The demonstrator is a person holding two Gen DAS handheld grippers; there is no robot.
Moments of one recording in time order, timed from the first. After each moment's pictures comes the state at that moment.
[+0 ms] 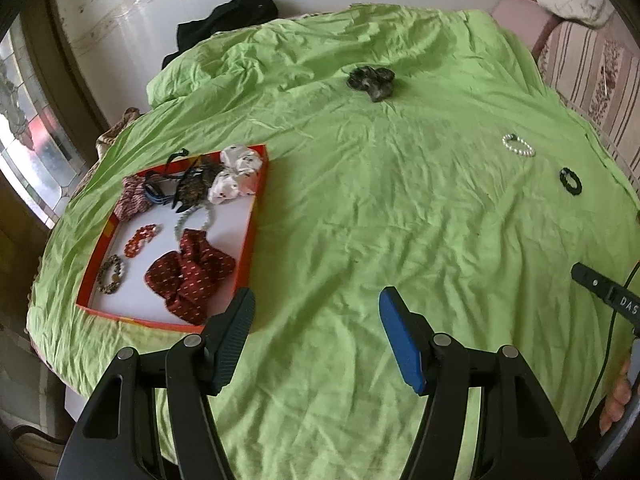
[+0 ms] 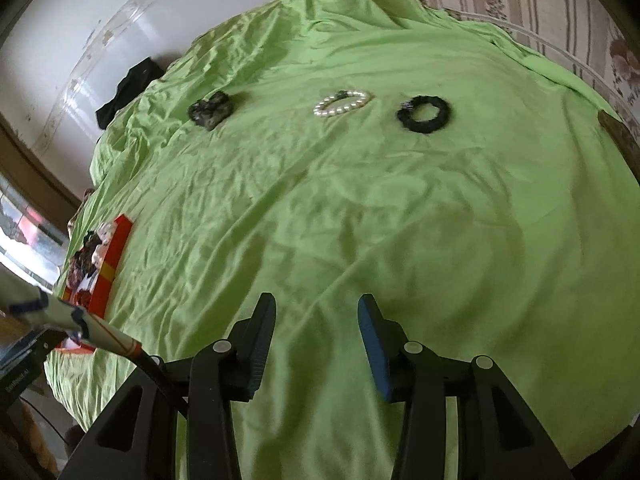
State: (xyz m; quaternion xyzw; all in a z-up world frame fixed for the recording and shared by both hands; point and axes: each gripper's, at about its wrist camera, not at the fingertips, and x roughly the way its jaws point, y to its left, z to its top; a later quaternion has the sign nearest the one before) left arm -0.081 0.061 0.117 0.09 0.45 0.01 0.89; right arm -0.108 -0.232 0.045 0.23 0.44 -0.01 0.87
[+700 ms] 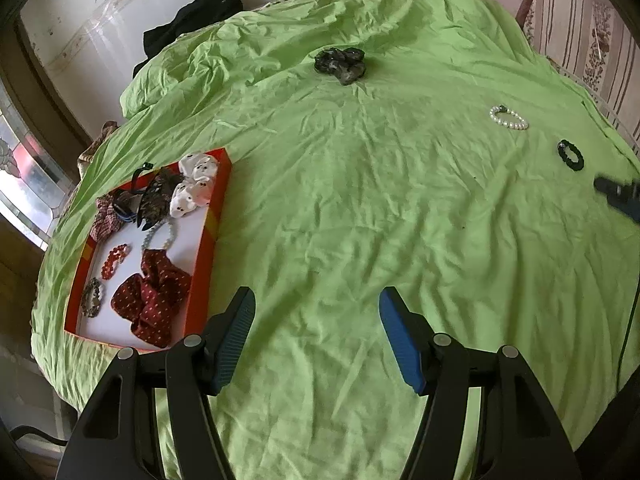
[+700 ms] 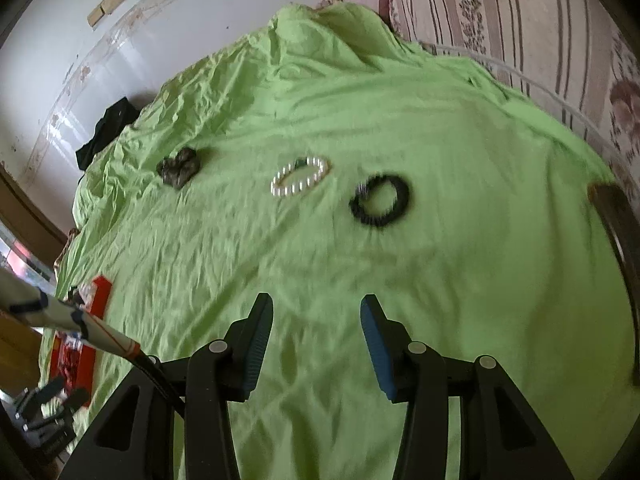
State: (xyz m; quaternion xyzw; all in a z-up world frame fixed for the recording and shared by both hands) left arm -0.054 0.019 0.097 0.13 0.47 -0.01 0.87; right arm -0.060 -0.289 0.072 0.23 0.40 -0.05 0.88
